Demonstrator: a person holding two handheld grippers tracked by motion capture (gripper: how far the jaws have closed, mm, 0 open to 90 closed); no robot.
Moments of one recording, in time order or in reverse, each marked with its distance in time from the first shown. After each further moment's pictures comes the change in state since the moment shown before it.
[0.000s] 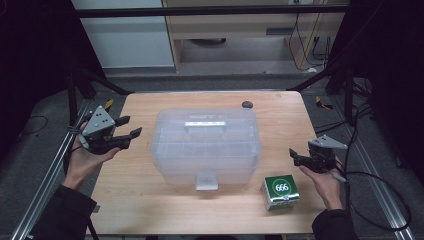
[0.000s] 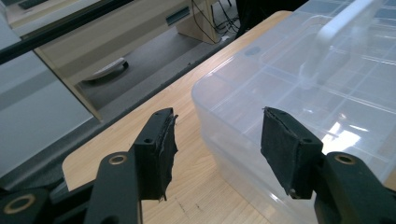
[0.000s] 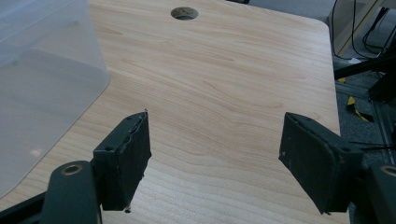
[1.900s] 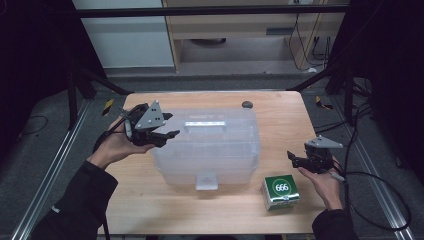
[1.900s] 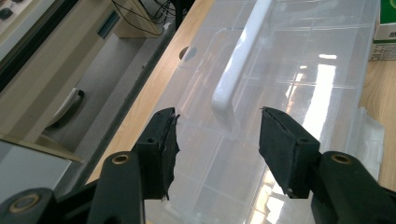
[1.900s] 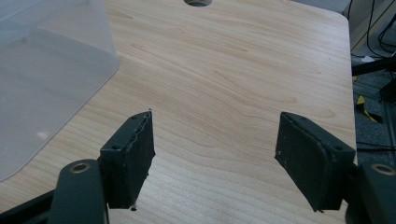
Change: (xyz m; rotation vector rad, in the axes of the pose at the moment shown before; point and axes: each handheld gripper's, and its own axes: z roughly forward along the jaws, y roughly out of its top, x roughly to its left) left arm -0.053 0.073 0.050 0.104 -0.208 0.357; right arm 0.003 -0.001 0.004 0.045 0.034 -0.045
